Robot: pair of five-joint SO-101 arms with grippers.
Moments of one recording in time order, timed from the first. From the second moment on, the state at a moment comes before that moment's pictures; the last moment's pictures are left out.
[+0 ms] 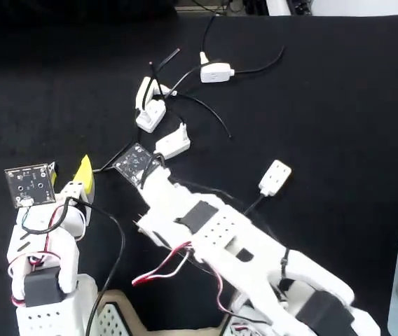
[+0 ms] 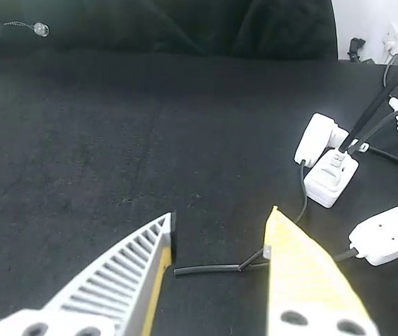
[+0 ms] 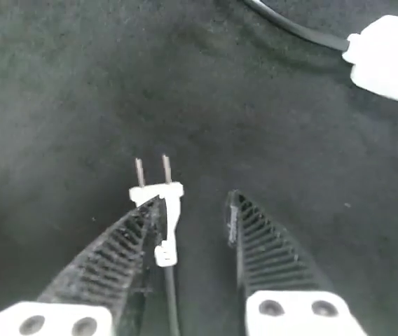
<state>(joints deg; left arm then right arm) -14.6 -103.9 83.7 48.9 -0.9 -47.6 -23.9 56.0 39.6 1.4</state>
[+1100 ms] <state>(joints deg) -14.6 -103.9 83.7 48.9 -0.9 -35.6 -22.4 54.0 43.0 6.8</state>
